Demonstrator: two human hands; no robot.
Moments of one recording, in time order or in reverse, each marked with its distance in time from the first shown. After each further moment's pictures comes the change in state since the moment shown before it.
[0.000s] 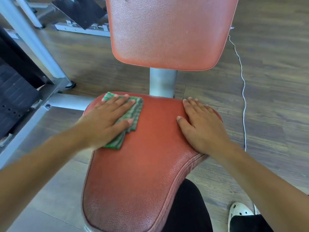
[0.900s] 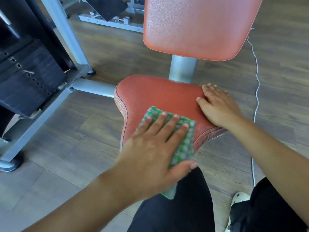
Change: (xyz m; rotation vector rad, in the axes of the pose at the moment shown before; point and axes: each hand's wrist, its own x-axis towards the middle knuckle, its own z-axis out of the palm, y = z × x) left_hand -0.121 0.110 0.028 0.095 0.273 0.149; right_hand 0.002 -0.005 -0.002 -0.032 -0.035 0.063
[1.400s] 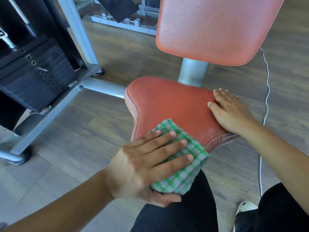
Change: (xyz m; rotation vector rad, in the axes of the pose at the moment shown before) left_hand -0.027 -0.038 0.023 -0.008 0.404 0.392; right_hand 0.001 0.004 0.001 -0.015 -0.015 -0.035
